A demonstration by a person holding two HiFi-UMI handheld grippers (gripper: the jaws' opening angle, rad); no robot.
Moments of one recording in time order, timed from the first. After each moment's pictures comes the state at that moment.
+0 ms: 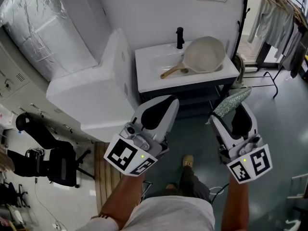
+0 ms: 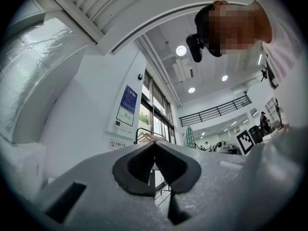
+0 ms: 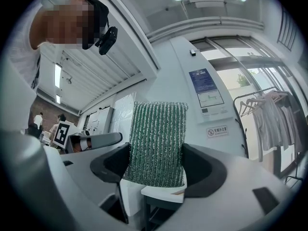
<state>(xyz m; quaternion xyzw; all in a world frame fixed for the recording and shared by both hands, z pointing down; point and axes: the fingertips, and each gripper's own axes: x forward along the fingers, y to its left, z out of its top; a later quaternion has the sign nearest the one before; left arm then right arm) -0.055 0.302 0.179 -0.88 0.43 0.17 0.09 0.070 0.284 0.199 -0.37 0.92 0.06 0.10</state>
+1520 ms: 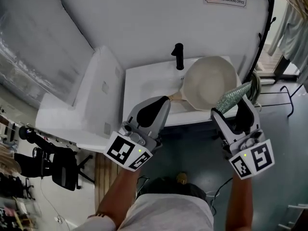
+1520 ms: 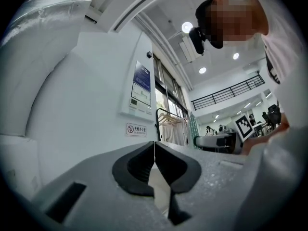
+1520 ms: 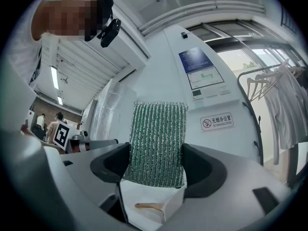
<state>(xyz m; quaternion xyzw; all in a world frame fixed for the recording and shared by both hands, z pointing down) -0.049 -0.007 0.222 -0.86 0.50 0.09 0.08 0.095 -0.039 0.219 -0.33 0.94 0.04 0.08</state>
